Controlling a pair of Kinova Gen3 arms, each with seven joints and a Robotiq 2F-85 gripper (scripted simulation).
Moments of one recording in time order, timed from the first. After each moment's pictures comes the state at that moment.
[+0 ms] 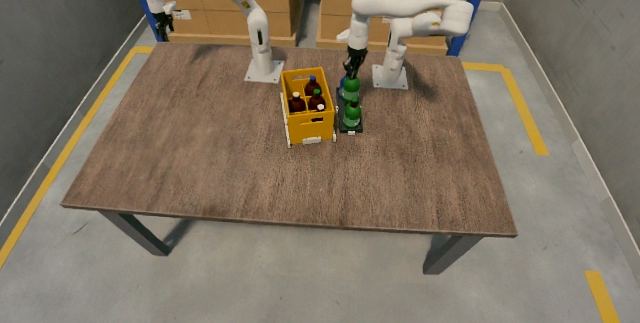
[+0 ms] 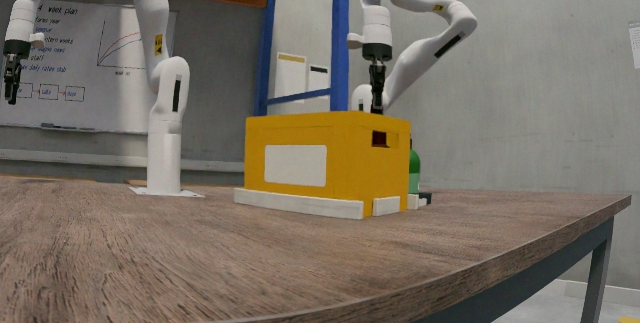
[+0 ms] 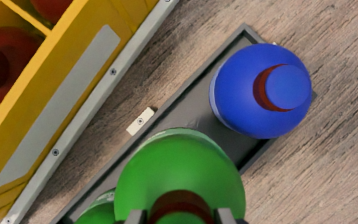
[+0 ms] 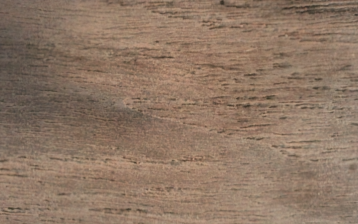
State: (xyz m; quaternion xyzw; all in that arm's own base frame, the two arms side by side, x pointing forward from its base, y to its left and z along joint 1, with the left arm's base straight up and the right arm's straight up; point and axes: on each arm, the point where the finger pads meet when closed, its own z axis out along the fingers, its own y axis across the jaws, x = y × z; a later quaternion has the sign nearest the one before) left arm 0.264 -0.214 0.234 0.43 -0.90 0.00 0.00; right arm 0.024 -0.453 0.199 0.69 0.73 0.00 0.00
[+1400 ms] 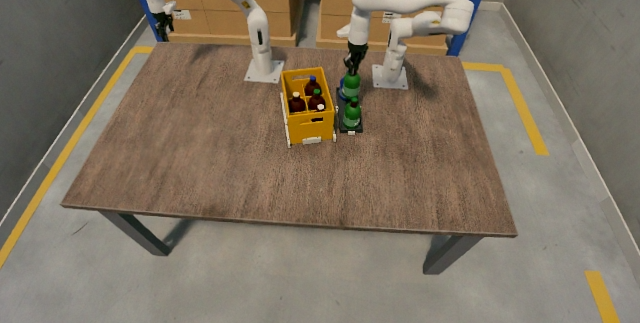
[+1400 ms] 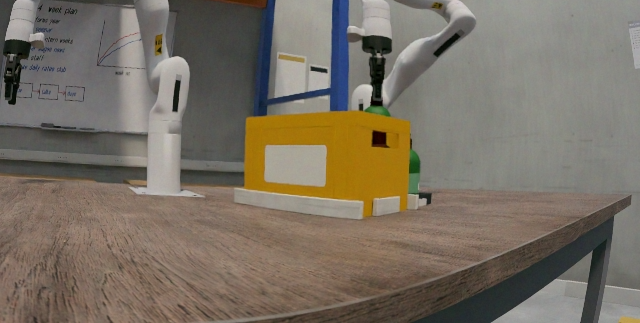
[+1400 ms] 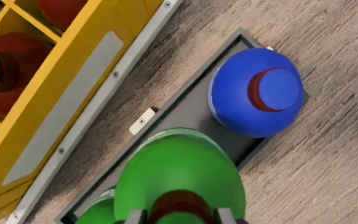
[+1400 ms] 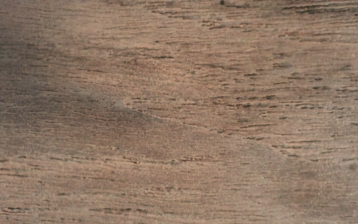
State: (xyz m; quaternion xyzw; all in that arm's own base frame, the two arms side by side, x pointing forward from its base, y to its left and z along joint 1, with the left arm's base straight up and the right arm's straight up) left arm 0.264 -0.214 0.254 0.43 -0.90 0.00 0.00; right arm 0.024 -0.453 0.199 0.69 0.73 0.00 0.00
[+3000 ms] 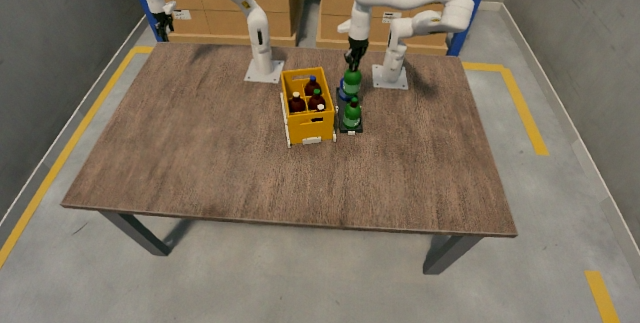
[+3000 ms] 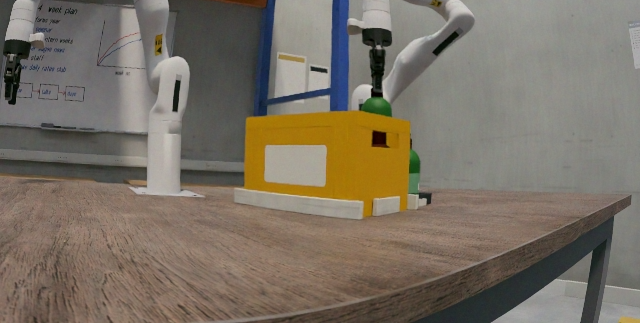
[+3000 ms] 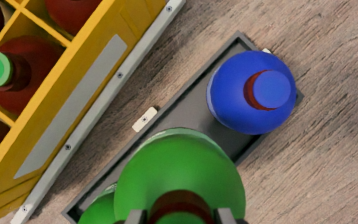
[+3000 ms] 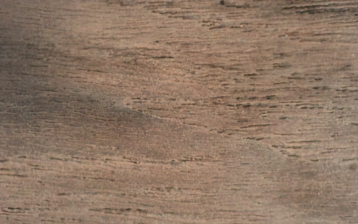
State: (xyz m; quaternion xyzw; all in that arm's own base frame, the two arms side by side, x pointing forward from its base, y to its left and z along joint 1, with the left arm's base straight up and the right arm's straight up) left arm 0.264 -0.213 0.274 0.43 -0.90 0.00 0.00; right arm 0.024 -0.453 0.199 0.69 0.73 0.00 0.00
